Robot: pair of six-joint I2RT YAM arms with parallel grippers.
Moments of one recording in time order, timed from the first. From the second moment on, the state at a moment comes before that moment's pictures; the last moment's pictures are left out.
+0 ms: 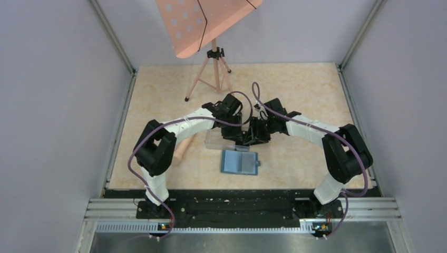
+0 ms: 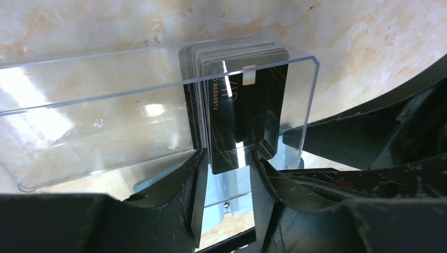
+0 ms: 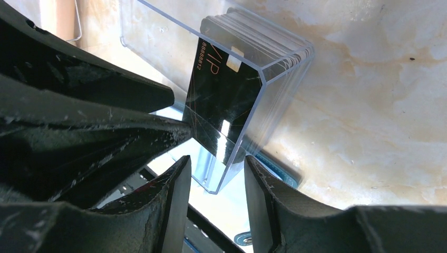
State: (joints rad) left arm -0.71 1.86 1.36 -0.59 0.15 -0.68; right arm 0.50 1.65 0.98 -0.33 -0.49 0.51
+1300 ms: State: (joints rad) left arm -0.74 1.93 1.45 -0.69 0.07 -0.66; right arm 0.50 1.65 0.98 -0.33 -0.50 0.50
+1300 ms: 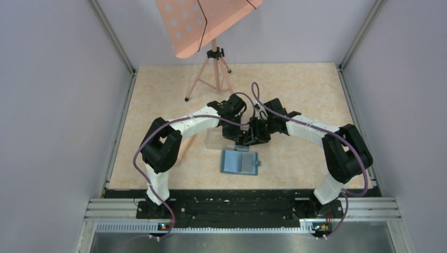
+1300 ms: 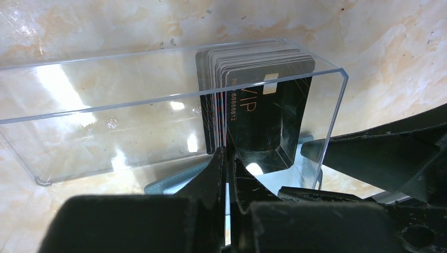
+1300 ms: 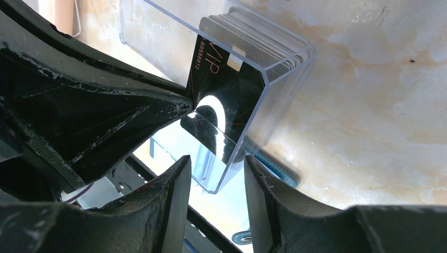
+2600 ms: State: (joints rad) left arm -0.71 1.85 1.29 -0.47 0.17 -0.72; right arm 0.50 1.65 0.98 -0.34 -0.49 0.50
